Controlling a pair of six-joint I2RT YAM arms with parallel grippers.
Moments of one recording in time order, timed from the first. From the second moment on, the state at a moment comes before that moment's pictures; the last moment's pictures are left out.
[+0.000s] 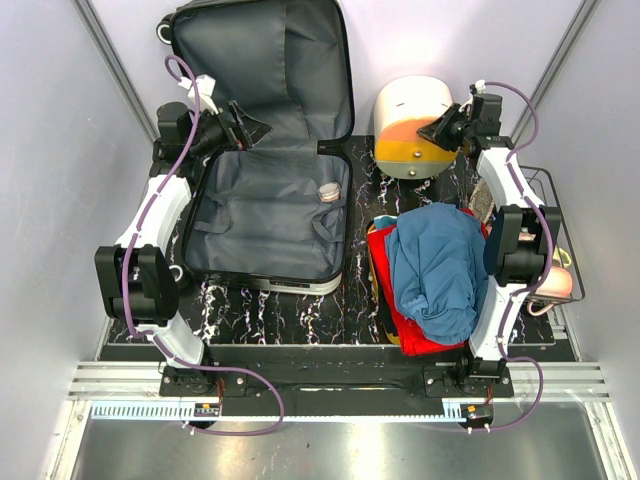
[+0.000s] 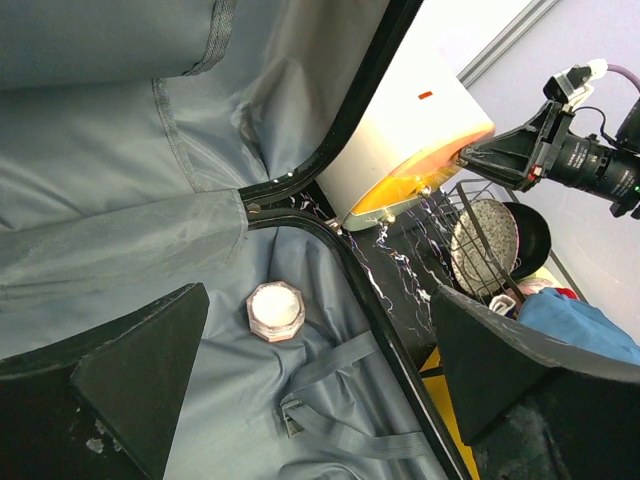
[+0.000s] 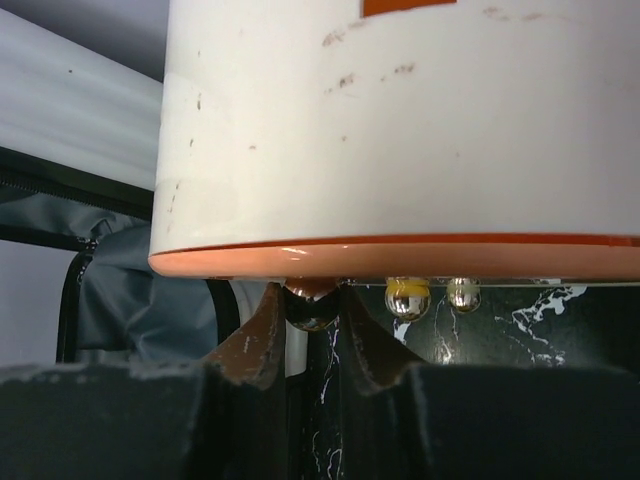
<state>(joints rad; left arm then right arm) -0.01 1.68 1.48 0.10 0.69 -0.48 -0.03 2.04 1.82 -0.23 -0.39 0.59</state>
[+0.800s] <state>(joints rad) -0.18 1.93 1.64 -0.15 0.67 -0.15 -0.03 1.83 1.56 -0.23 -0.41 0.59</state>
